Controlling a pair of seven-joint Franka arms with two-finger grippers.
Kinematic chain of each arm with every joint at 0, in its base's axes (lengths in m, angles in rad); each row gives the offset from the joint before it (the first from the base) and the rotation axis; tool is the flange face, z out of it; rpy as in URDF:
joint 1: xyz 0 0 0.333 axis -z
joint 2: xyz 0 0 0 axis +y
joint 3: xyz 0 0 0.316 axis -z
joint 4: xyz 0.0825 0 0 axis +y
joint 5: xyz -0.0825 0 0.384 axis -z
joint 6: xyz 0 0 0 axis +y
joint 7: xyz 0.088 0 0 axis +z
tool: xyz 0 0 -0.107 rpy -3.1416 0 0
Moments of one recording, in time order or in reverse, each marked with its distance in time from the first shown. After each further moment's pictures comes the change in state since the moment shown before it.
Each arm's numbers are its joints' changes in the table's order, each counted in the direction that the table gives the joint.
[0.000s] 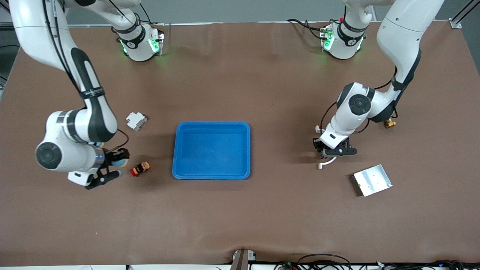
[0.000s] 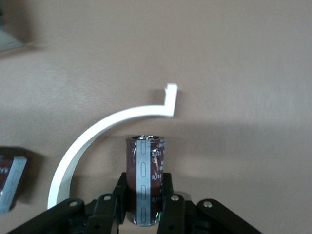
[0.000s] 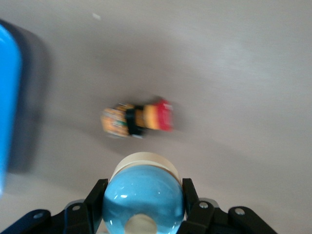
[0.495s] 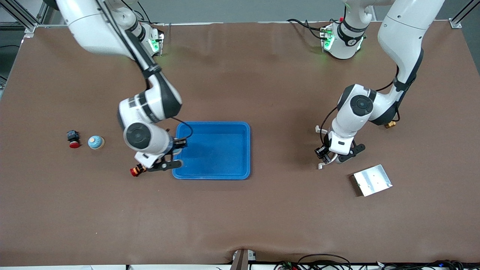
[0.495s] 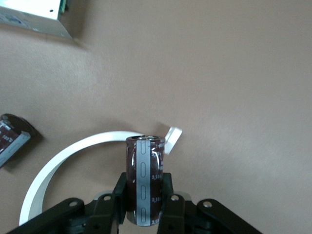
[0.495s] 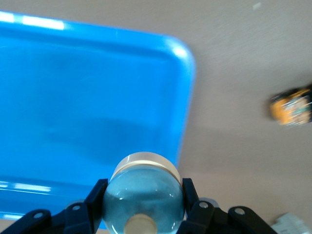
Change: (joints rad) left arm 0.000 -0.006 0.004 -0.059 0.000 0.014 0.374; right arm -0.273 0.006 -0.059 0.010 0.001 -0.031 -0.566
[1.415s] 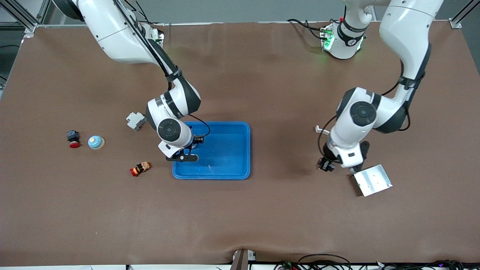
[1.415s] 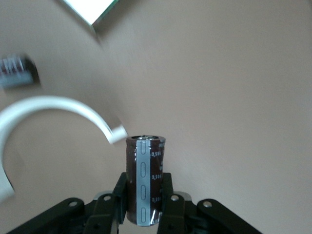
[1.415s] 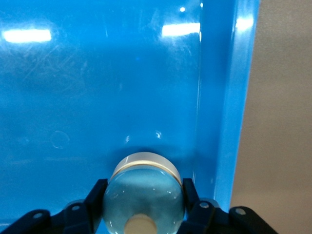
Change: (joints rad) left arm 0.103 0.051 0.023 -0.367 0.027 0.384 0.620; right arm -0.053 0.069 0.004 0.120 0.000 -0.173 -0.188
